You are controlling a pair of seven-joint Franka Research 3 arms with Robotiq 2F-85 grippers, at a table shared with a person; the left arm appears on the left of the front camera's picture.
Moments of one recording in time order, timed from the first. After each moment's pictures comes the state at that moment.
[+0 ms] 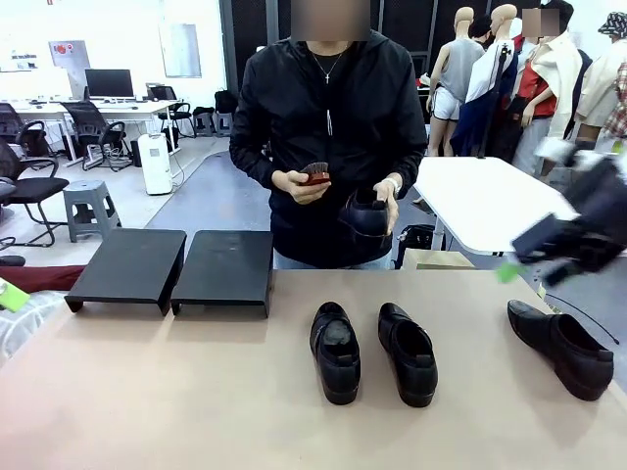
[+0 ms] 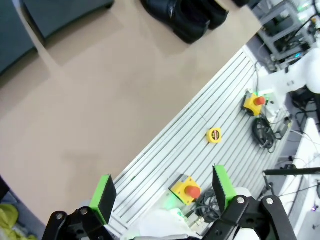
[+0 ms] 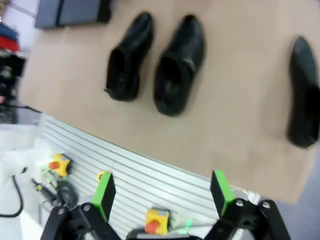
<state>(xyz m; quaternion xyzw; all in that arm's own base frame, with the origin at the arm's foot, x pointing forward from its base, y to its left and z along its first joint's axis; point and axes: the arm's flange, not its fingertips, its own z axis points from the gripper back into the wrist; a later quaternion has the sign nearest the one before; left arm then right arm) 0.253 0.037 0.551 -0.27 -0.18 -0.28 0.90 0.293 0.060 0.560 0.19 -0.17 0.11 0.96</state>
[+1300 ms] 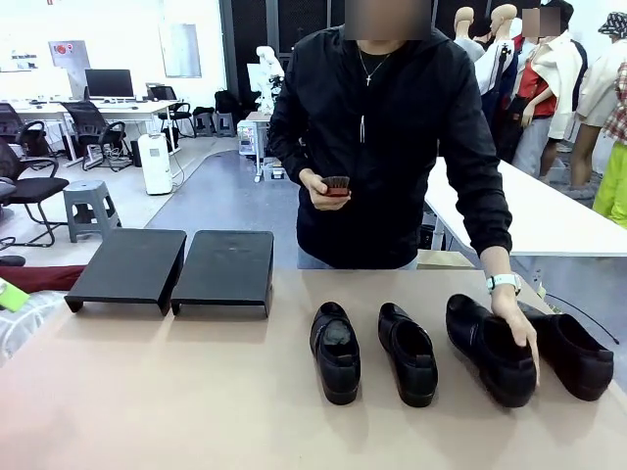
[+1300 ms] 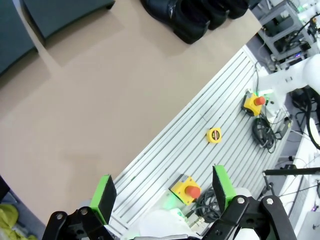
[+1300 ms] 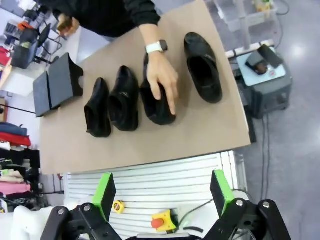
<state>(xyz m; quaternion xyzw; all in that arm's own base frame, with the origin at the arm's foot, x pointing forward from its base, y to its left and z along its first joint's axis) 0.253 0.037 0.552 -0.27 -0.18 -0.28 0.90 0.128 -0.166 0.635 0.22 -0.28 -0.14 0.92</state>
